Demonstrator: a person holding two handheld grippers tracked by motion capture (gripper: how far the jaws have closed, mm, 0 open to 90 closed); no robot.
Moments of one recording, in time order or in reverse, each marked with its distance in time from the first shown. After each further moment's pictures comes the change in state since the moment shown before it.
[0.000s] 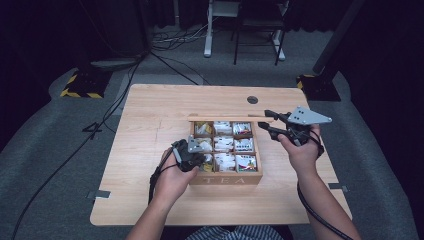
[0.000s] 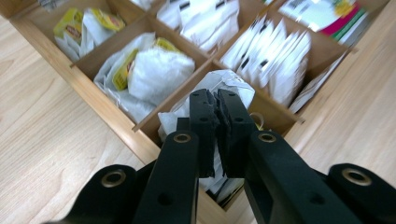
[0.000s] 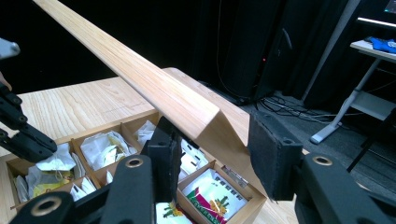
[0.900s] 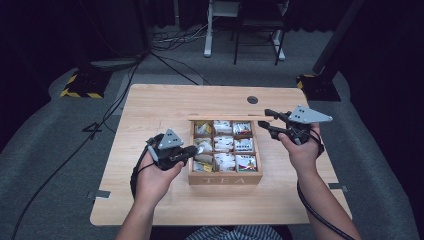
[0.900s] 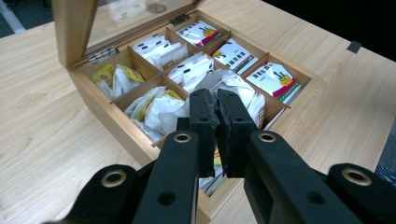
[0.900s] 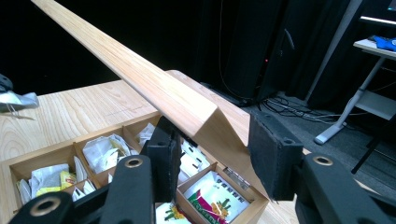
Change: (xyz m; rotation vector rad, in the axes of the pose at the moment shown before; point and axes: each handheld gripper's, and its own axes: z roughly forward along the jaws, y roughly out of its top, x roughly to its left) left arm 0.011 -0.001 -0.069 -0.198 -0.060 -0.078; right arm -0.003 0.000 0.001 -0.009 0.013 0.015
